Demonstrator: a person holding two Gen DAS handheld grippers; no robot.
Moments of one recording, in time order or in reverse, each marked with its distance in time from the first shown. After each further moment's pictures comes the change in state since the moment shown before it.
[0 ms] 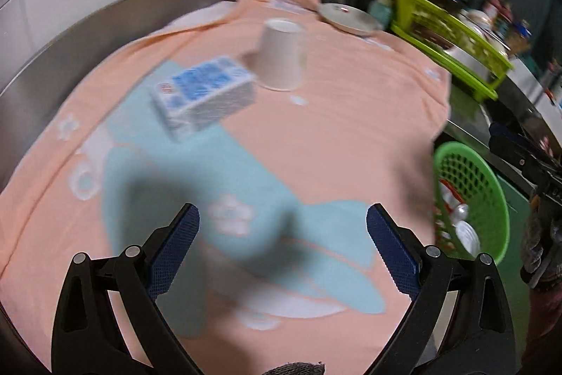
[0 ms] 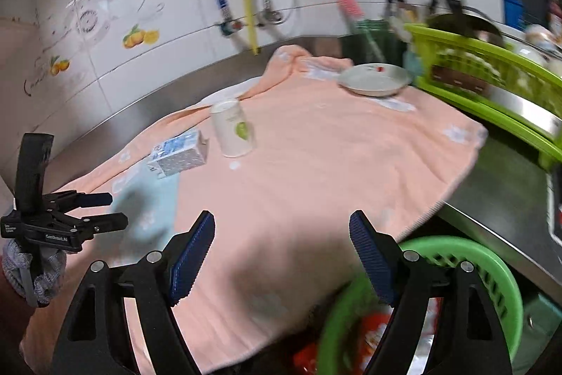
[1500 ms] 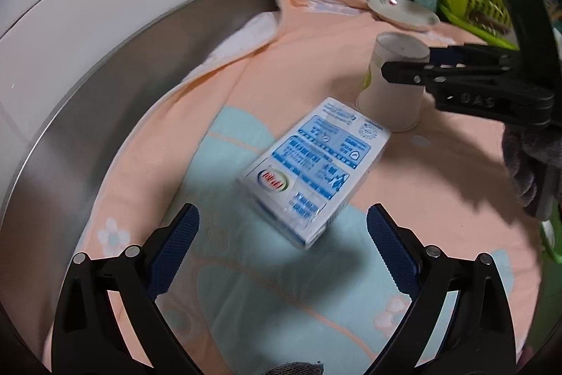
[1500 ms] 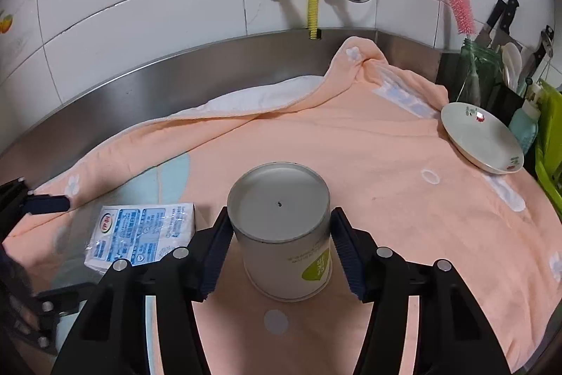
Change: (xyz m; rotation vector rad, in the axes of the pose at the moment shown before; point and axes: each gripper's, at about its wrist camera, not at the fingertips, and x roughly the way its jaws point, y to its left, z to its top) left arm 0.074 0.069 0.084 0.218 0.010 0.145; right arm 0.216 0.068 0.112 -0.148 0.065 -0.017
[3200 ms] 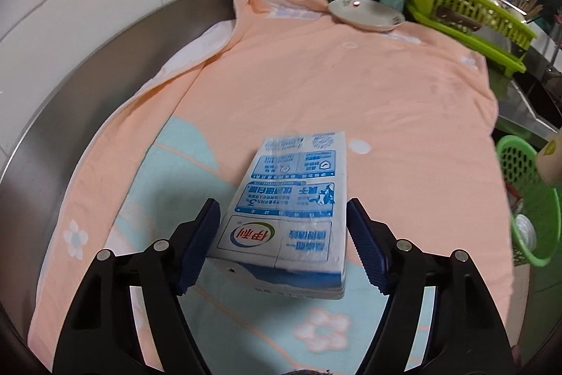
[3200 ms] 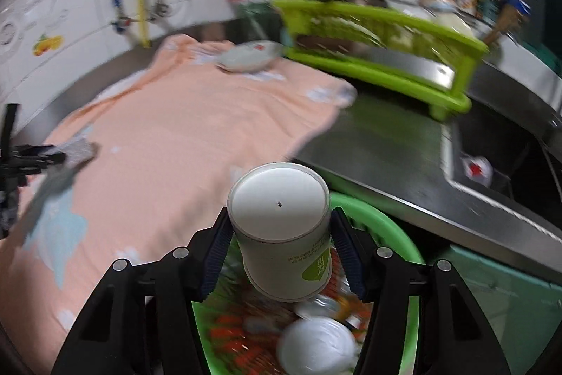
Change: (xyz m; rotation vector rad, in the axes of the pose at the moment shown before) left arm -0.016 -0.049 0.001 0.004 -0.029 -0.073; right arm -0.276 -0.163 -0.224 0.327 0.042 -0.383
